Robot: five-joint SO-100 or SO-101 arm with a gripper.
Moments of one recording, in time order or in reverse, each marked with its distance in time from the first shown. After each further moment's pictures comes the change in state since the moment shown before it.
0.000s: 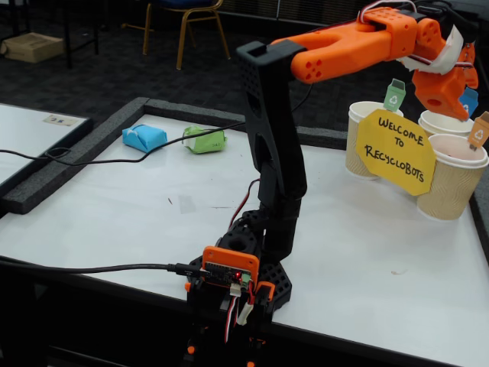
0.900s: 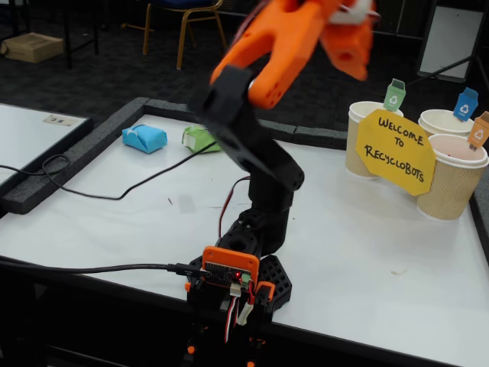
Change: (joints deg) arm -26.2 32.3 0.0 35.2 0.1
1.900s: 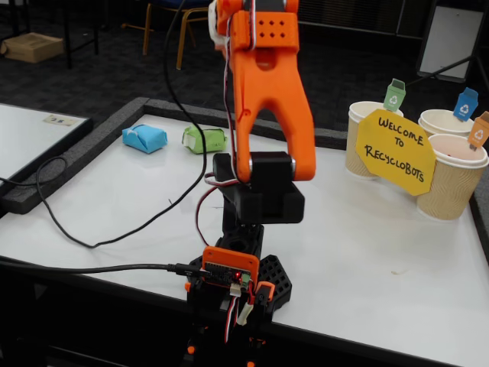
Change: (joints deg) arm -44.7 26.7 20.3 6.0 0.0
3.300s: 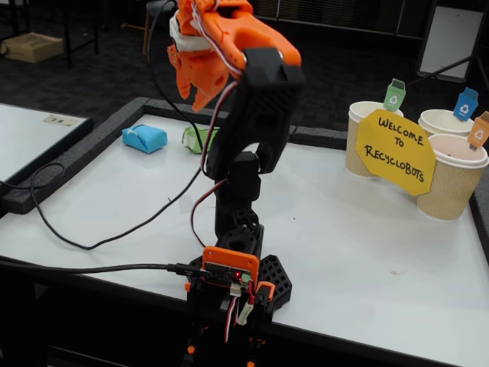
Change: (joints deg) arm -11.8 -51.4 -10.9 -19.1 0.0
